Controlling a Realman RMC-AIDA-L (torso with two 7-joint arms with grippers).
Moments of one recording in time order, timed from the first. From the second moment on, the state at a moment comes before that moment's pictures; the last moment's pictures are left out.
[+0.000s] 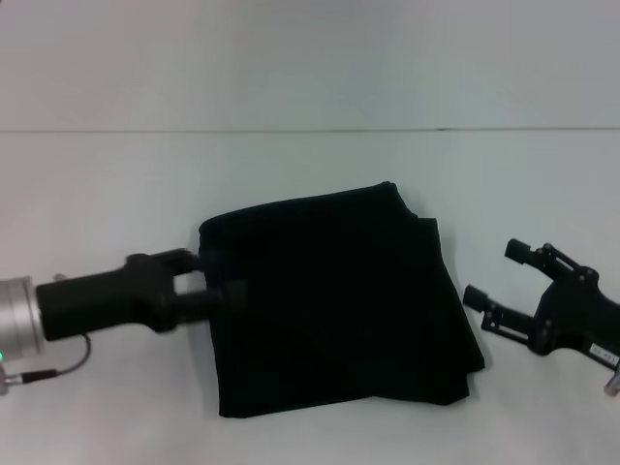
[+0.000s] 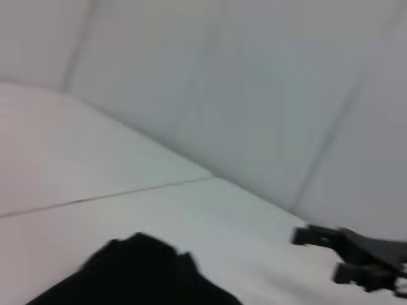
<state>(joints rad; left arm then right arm) -0.49 -2.05 0.60 0.54 1.96 1.60 -1.39 0.43 2.09 -0.31 -0.29 -1.94 -1.48 0.75</state>
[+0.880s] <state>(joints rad) -0.31 -2.09 0.52 0.53 1.96 1.57 -1.03 0.36 2.09 -0.32 -0.19 -2.05 -1.42 0.58</state>
